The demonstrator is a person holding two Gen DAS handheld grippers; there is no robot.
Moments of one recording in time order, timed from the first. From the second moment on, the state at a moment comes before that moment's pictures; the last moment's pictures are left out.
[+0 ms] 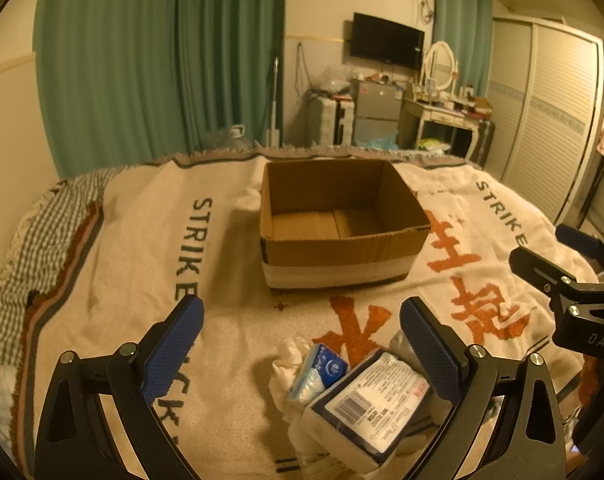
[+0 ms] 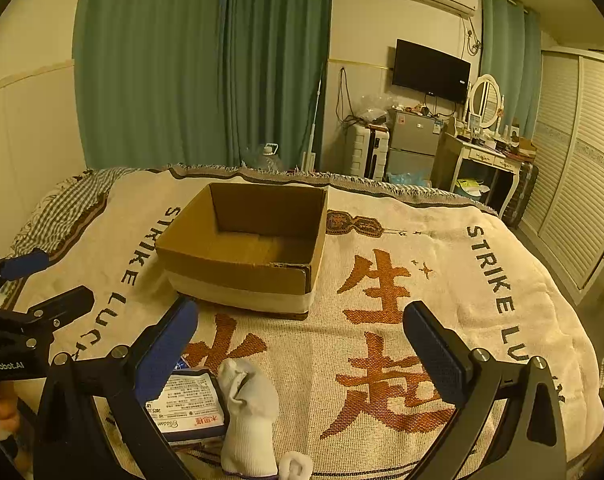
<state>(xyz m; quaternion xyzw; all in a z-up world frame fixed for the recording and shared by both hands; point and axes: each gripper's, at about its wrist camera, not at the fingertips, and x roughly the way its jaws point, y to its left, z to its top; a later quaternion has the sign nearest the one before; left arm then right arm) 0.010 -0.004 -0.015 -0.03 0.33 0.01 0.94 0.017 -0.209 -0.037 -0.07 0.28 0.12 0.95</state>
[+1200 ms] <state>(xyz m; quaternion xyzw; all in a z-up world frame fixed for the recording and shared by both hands) 0.003 -0.010 -0.094 0.00 0.50 -0.08 0.86 0.061 -0.179 -0.162 -0.09 0.49 0.21 0.84</state>
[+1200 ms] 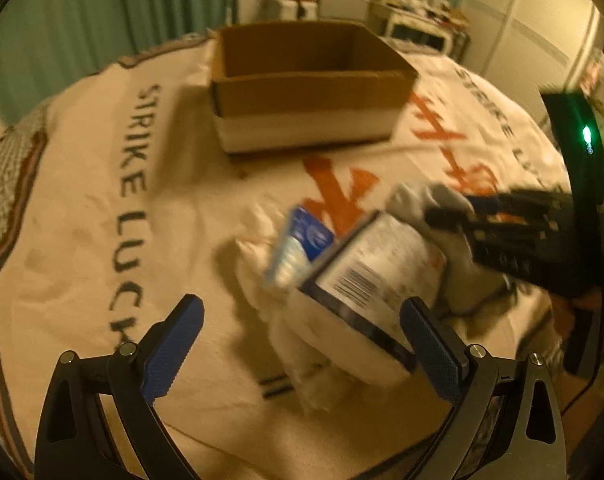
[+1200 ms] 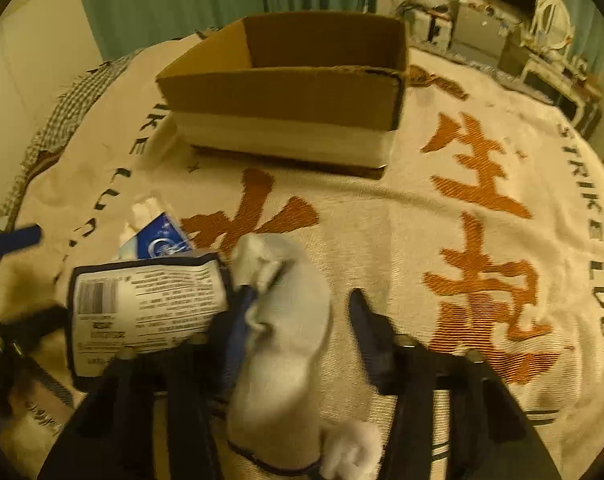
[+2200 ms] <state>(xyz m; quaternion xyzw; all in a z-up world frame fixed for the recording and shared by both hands) 0.011 -0.062 -0.124 0.14 0.44 -0.18 0.87 0.047 -0.218 -0.109 -0.06 0.44 0.21 0.87</state>
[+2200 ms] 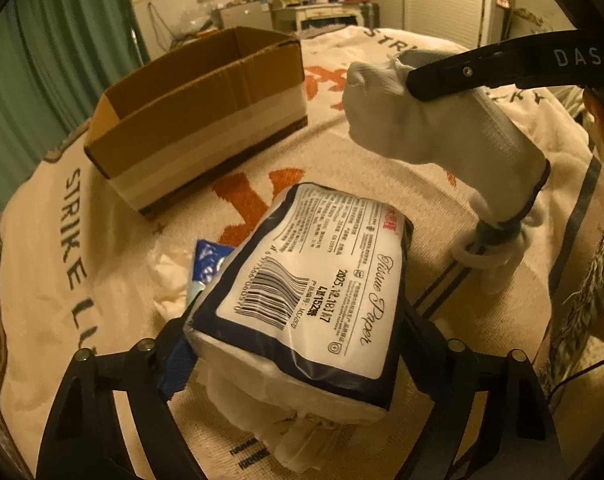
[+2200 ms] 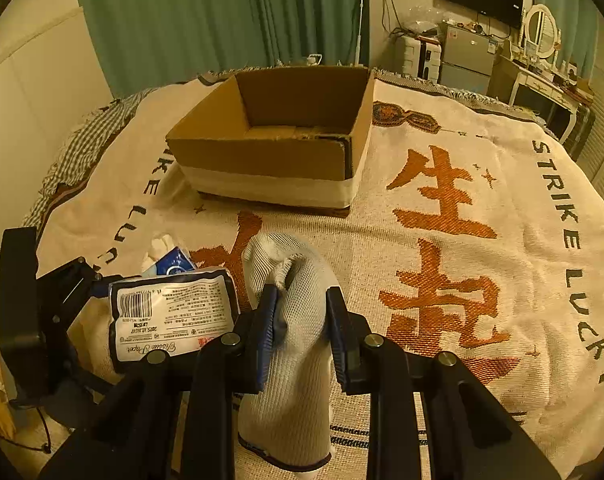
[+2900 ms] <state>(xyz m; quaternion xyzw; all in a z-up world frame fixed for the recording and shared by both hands) 0.093 0.027 -0.014 -0.04 0.39 -0.11 0.91 0.090 -0.173 -0.005 -0.06 0.34 0.22 0.91</state>
